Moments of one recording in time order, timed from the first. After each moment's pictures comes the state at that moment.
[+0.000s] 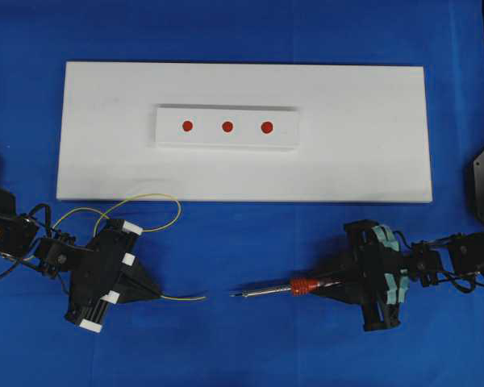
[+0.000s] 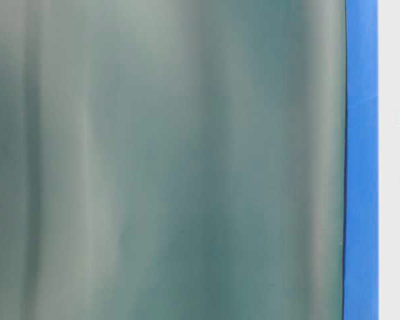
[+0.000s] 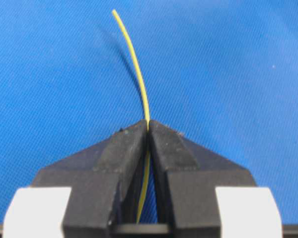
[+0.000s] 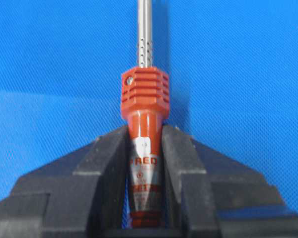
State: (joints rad) left arm -0.44 0.19 1.00 -0.01 -0.57 -0.12; right arm 0.56 0.23 1.07 0.40 -0.84 0.18
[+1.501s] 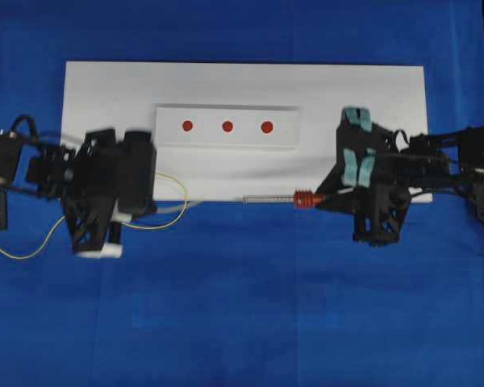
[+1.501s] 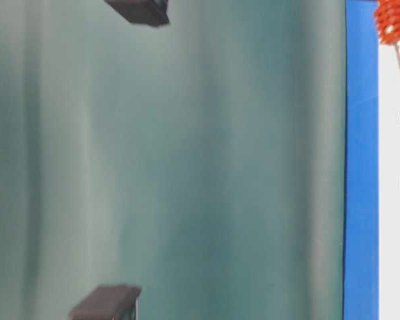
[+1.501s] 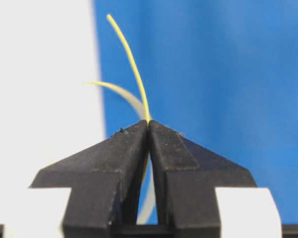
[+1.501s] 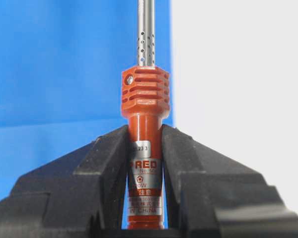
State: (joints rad) left arm -0.10 -0.25 0.76 0.00 0.33 -0.11; right arm 0.02 -0.28 0.89 0.30 0.20 0.05
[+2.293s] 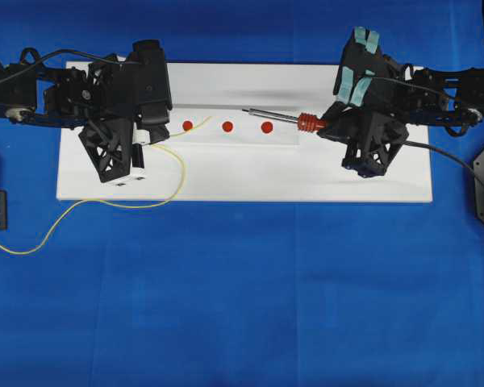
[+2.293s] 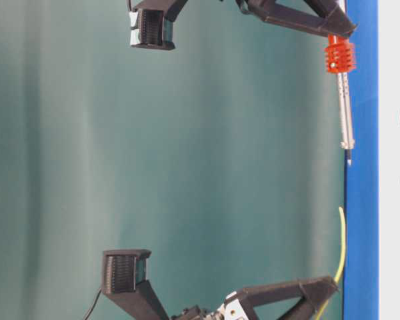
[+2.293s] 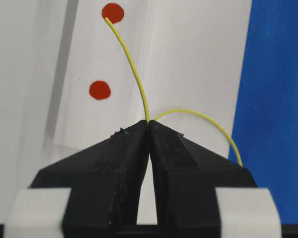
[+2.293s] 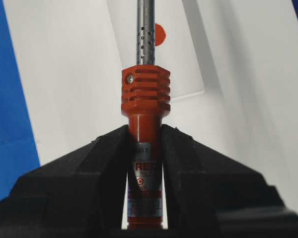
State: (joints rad) left arm 0.13 -0.23 0.72 0.00 0.36 -0.03; right arm -0.23 -0.28 0.87 0.19 0.25 0.06
